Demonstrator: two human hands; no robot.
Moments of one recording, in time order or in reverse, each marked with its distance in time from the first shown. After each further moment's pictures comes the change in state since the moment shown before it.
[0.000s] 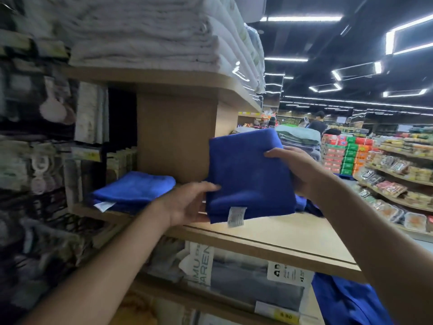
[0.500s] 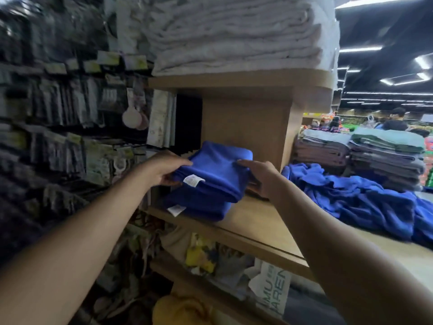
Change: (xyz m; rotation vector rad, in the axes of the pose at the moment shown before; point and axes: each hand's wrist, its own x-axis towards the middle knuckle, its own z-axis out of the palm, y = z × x) left_hand -0.062 0.087 -0.183 0.448 0.810 0.061; right_hand 0.124 0.064 0.216 0.099 -0.004 0.253
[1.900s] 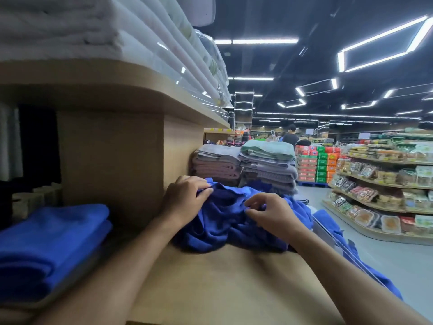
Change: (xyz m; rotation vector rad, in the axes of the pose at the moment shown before) left_hand 0.048 0.051 0.342 0.446 0.139 1.078; right_hand -0.005 0.021 -0.319 -0.942 0.367 -0.495
